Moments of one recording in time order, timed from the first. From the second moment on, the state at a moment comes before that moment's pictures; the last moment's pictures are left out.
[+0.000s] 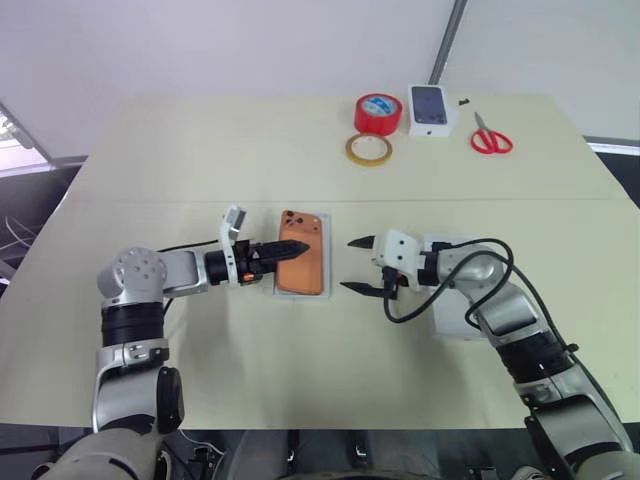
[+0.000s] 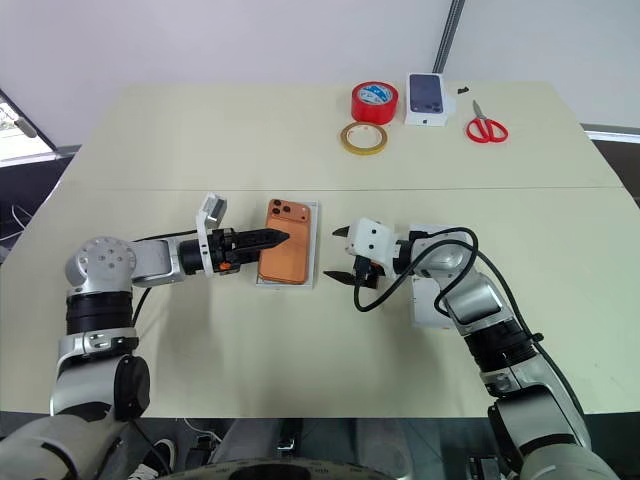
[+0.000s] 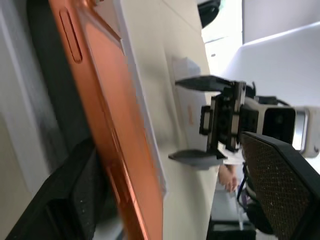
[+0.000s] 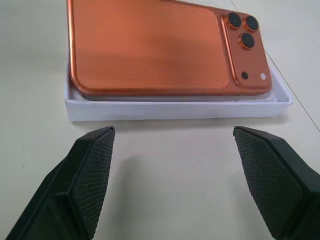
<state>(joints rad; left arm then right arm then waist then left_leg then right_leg) -0.64 0.37 0.31 0.25 -0.89 1.48 -0.60 -0.49 -0.55 0.26 0.07 0.04 0.10 0.99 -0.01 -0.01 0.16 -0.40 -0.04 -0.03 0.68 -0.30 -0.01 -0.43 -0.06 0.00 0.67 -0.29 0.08</state>
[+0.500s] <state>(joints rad) -0.69 0.47 0.23 0.13 -0.86 1.48 -0.59 -0.49 -0.50 0.27 0.09 0.01 0.08 0.96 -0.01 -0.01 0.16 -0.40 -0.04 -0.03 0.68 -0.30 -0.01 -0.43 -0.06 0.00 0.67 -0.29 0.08</state>
